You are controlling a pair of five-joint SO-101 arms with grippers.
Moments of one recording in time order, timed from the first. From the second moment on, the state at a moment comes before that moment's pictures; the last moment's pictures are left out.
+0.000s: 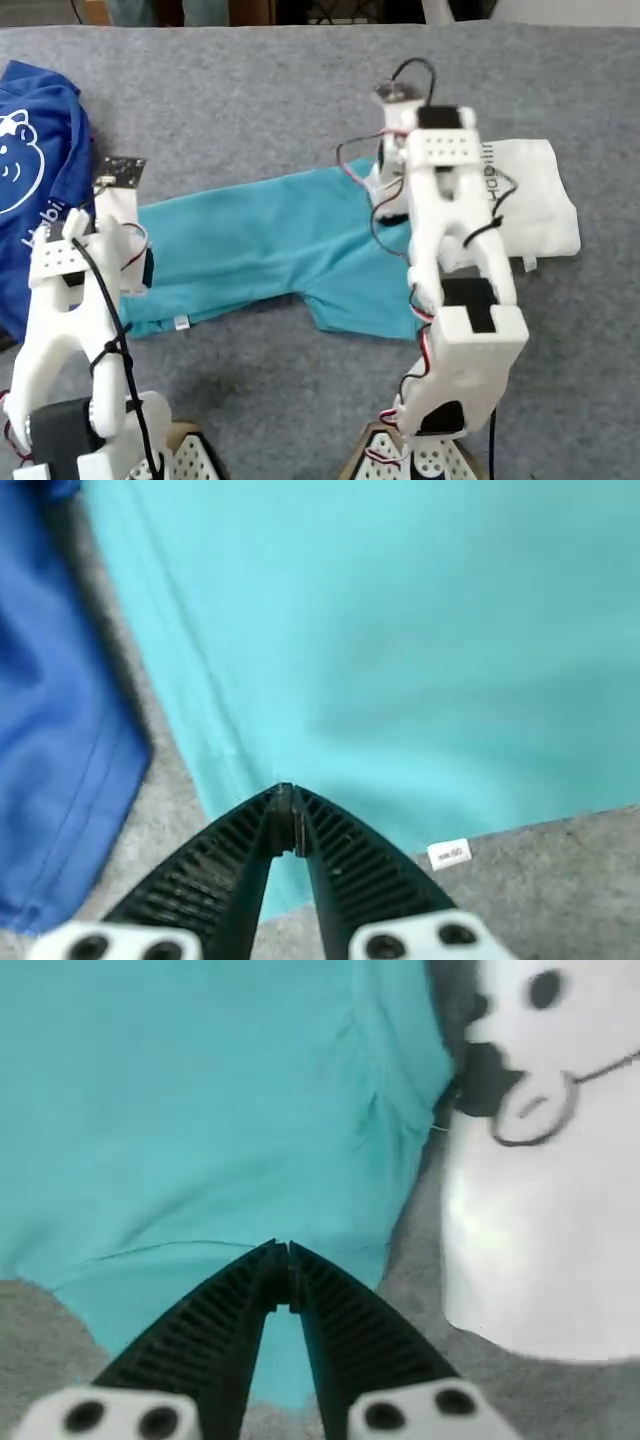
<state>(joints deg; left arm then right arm) -17.1 -20.6 43.6 64.8 -16.7 -3.3 19.3 -4.2 84.8 8.3</state>
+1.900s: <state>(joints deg) -22.3 -23.0 55.5 46.2 -17.7 -7.2 -16.8 43.6 75.6 55.3</state>
